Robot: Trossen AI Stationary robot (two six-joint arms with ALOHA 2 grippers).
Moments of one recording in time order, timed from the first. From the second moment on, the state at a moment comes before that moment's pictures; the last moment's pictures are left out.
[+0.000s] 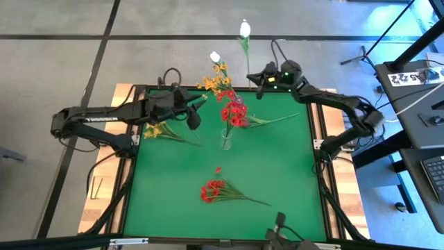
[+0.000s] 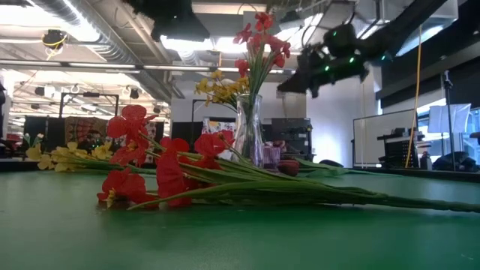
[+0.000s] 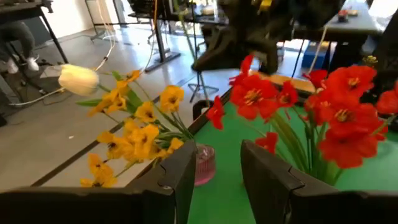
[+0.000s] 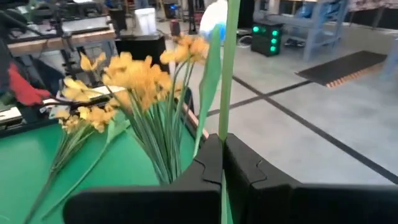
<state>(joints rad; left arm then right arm) 0.20 1.13 0.93 -0.11 -0.43 -0.08 -0.79 1.50 0.89 0.42 -0.42 -0.03</state>
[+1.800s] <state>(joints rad) 0.22 0.99 0.61 0.24 -0.24 -0.16 -0.73 1.79 0.68 1.16 -0.40 0.05</state>
